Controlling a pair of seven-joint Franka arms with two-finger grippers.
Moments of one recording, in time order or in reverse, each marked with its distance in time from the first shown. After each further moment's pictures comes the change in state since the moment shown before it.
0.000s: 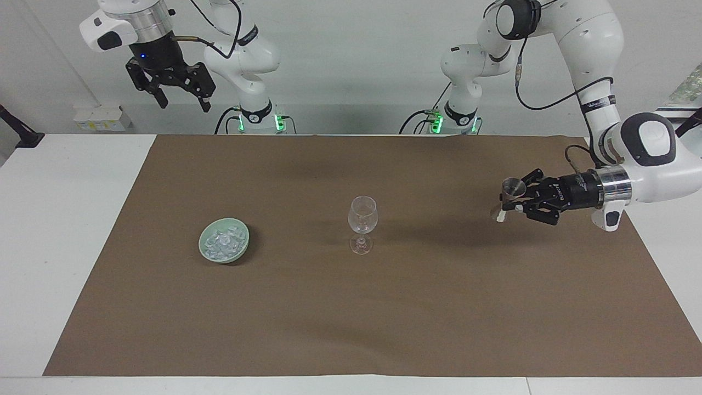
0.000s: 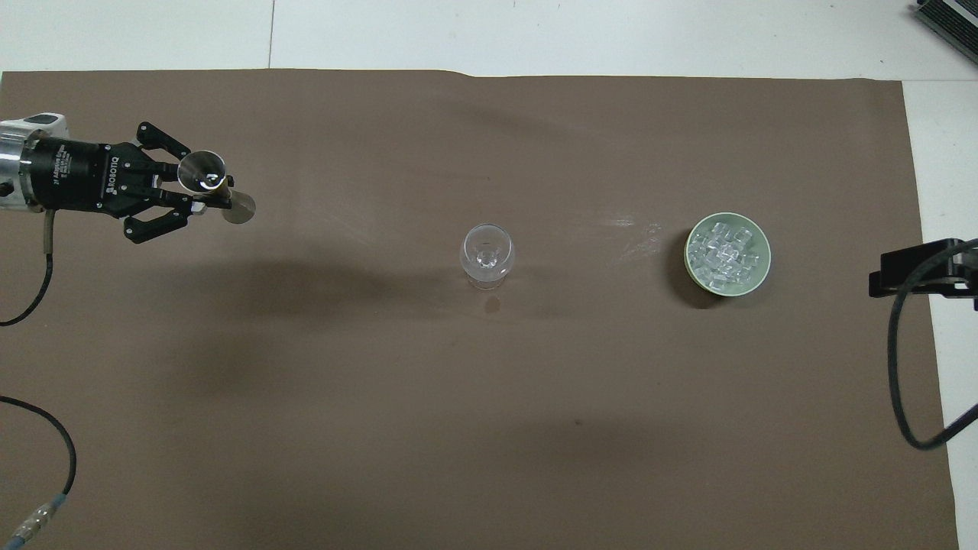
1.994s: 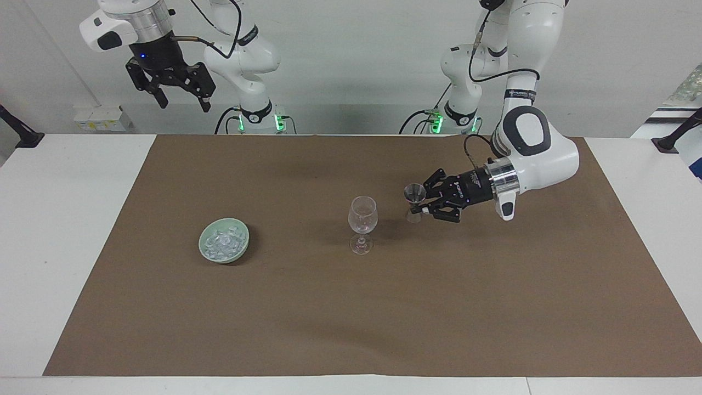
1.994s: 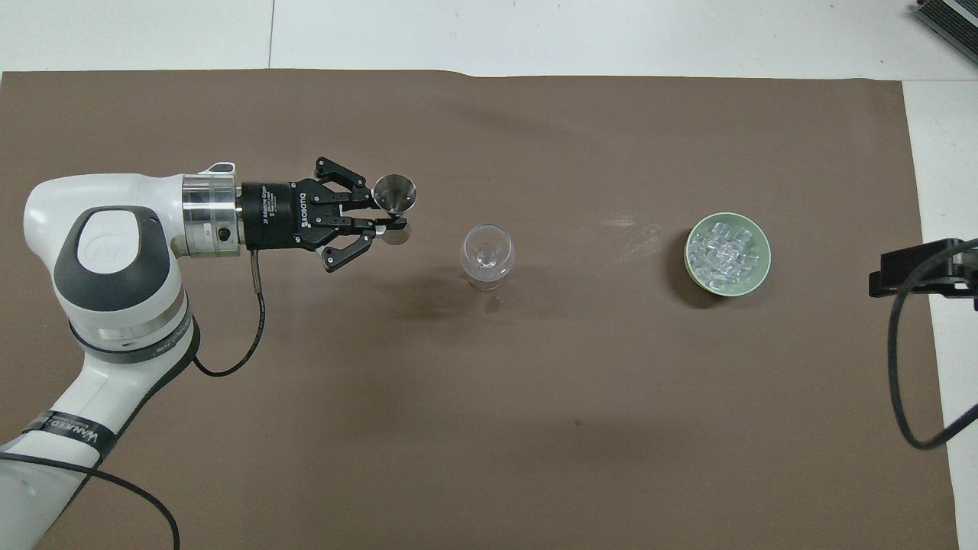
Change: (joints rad) left arm -0.005 -0.175 -0.421 -0.329 -0.130 0.587 -0.056; right arm 0.000 0.000 0.000 0.000 0.000 0.000 0.000
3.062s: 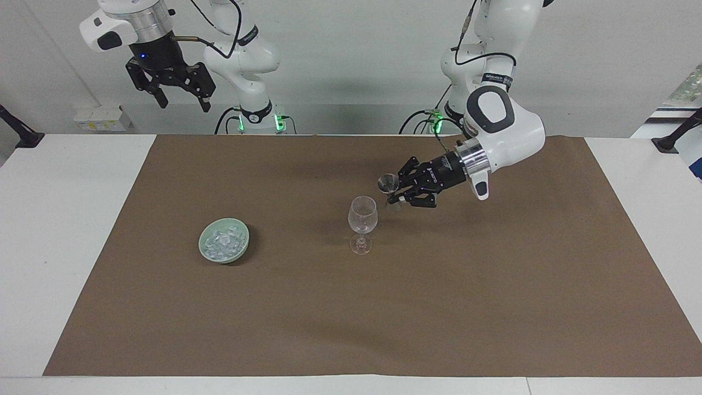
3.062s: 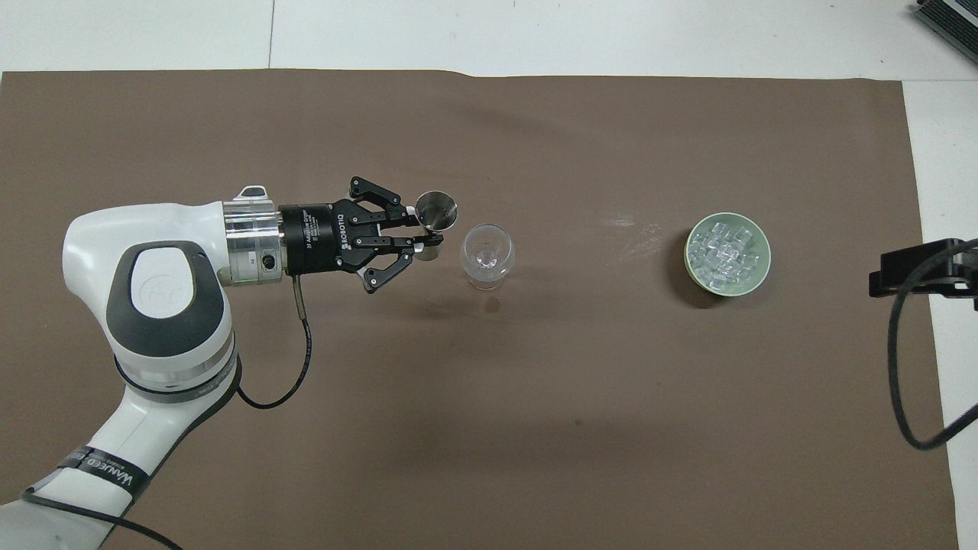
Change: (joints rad) left arm -0.001 -0.083 -0.153 -0.075 -0.031 0.235 -0.076; right arm 0.000 0.000 0.000 0.000 0.000 0.000 0.000
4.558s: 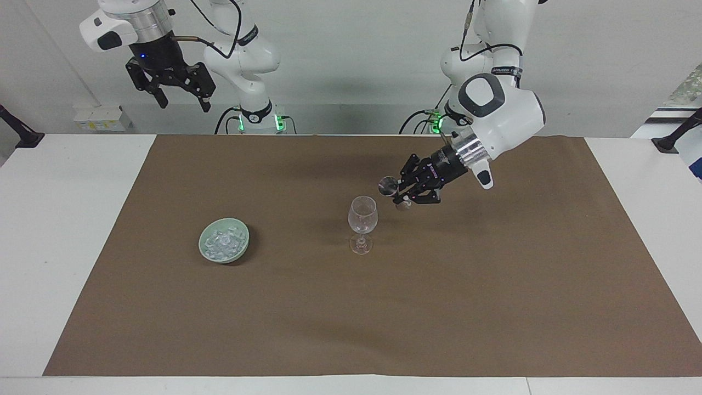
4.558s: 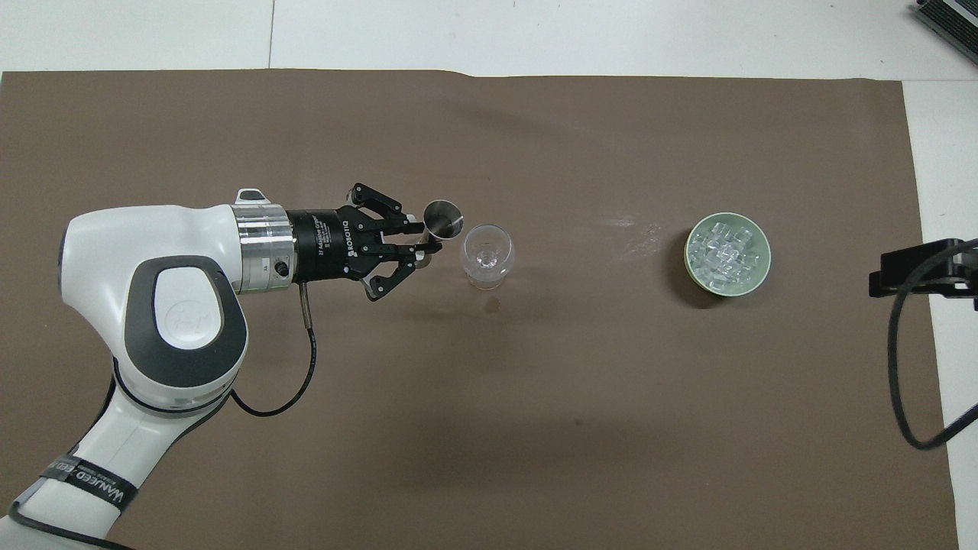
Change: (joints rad) left arm 0.000 -0.031 -0.030 0.026 0.343 0.073 -0.284; right arm 0.000 0.000 0.000 0.000 0.000 0.000 0.000
